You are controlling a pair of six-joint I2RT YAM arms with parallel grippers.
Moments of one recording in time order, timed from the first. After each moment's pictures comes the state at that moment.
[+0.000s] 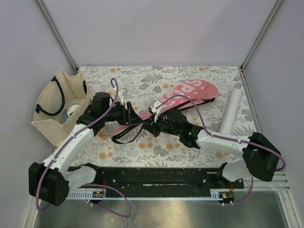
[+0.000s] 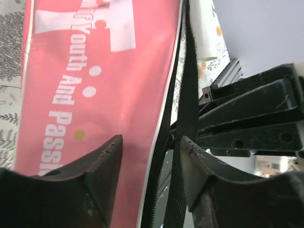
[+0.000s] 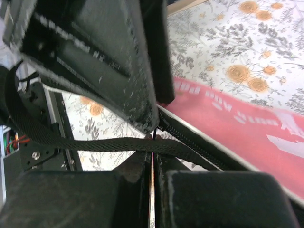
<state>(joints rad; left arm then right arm) -0.33 1.10 0.82 -0.32 0.72 -0.47 0.95 1.40 0.80 0.39 -0.19 0.16</state>
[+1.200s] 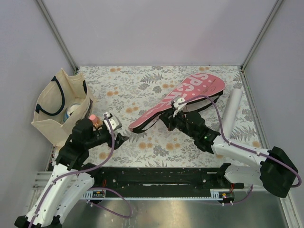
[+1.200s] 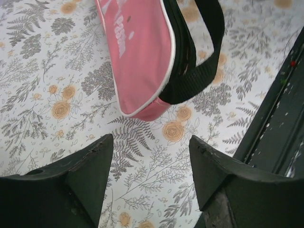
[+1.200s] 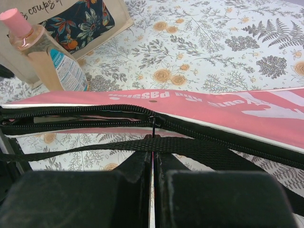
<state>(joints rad) -0.37 0.50 0.69 -0.59 0.54 0.26 0.84 1.16 0.61 0.42 0.01 0.20</state>
